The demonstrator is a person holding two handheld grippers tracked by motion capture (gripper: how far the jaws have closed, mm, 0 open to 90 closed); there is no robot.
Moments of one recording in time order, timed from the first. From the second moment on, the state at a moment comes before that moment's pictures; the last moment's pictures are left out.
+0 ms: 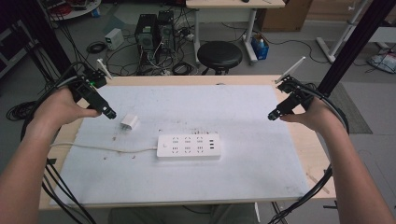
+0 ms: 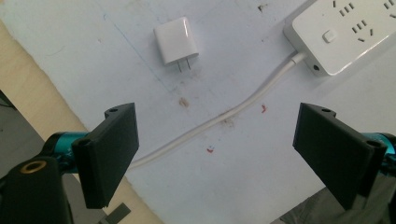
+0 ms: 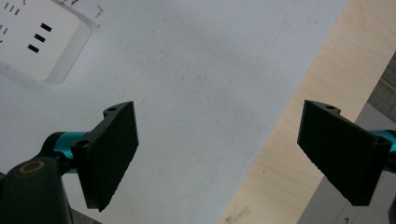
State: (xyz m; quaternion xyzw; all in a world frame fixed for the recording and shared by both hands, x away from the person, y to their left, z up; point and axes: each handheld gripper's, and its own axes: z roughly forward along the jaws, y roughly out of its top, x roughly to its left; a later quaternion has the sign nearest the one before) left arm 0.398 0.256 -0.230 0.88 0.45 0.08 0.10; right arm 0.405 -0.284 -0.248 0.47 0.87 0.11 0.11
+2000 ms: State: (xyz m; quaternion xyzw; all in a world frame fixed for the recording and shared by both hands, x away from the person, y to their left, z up) left arm 0.496 0.237 -0.390 0.81 0.58 0.04 0.04; right arm 0.410 -0.290 -0.269 0.46 0.87 0.12 0.12
